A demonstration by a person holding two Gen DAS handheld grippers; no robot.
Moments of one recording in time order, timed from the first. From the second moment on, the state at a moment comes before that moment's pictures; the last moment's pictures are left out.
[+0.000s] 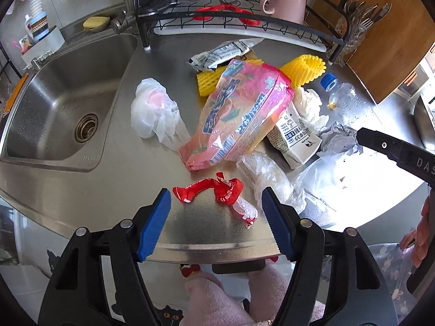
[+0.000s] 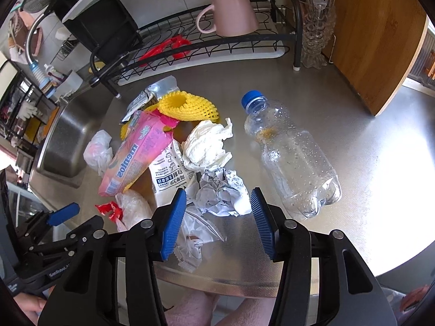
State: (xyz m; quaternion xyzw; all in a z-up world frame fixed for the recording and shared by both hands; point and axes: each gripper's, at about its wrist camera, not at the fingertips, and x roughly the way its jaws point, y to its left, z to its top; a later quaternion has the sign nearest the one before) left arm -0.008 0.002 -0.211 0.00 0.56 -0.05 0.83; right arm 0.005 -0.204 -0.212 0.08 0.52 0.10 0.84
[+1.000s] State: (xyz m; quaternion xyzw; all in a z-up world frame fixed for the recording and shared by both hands) left arm 0.012 0.011 -0.252 -0.03 0.59 -0.03 0.81; right arm 0.032 -0.192 -0.243 0.06 0.55 0.10 0.83
